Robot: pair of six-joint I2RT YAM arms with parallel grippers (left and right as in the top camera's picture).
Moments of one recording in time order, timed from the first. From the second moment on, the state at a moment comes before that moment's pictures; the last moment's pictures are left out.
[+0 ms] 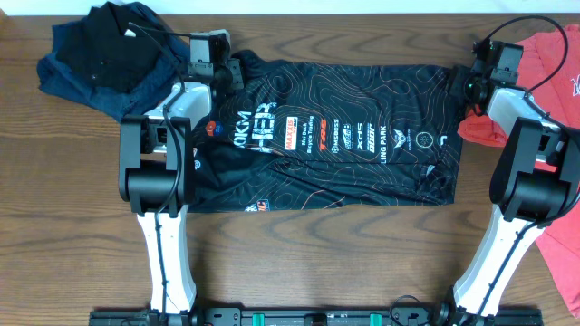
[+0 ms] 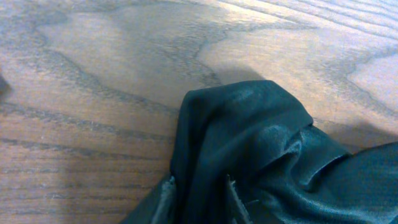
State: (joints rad) left arm -0.07 2.34 1.61 -0.07 0.15 -0.22; right arm -0.23 2.28 1.55 -0.12 -0.16 0.12
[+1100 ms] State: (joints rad) left arm -0.08 2.11 1.61 -0.26 0.22 -0.22; right arm -0.23 2.28 1.80 -0.59 -0.12 0.18
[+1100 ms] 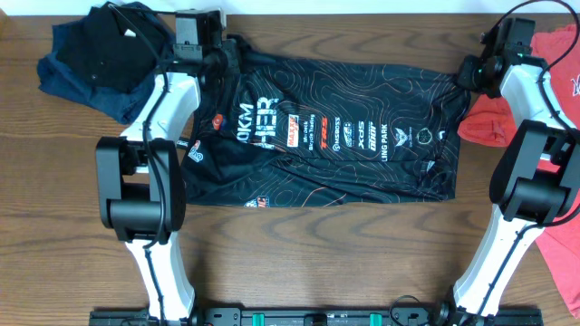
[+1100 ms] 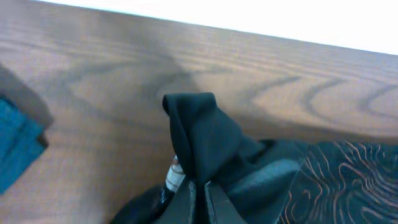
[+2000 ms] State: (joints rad) left arm -0.05 2.11 1.61 -0.65 0.13 -0.22; right arm -0.23 2.06 1.80 -0.94 -0.11 0.38
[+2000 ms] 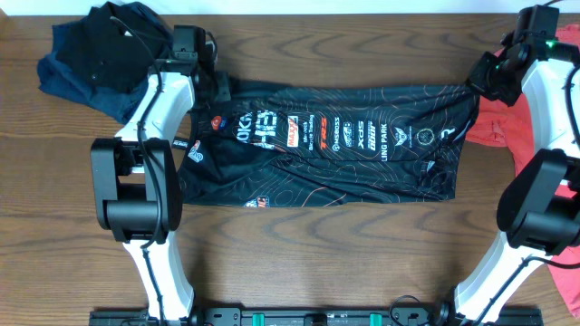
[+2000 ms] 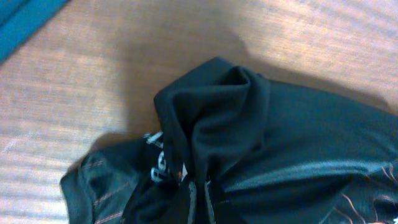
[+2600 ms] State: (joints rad) left arm -0.04 2.08 1.61 -0.92 0.13 -0.22; right arm -0.23 2.05 1.81 -1.22 -0.11 0.46
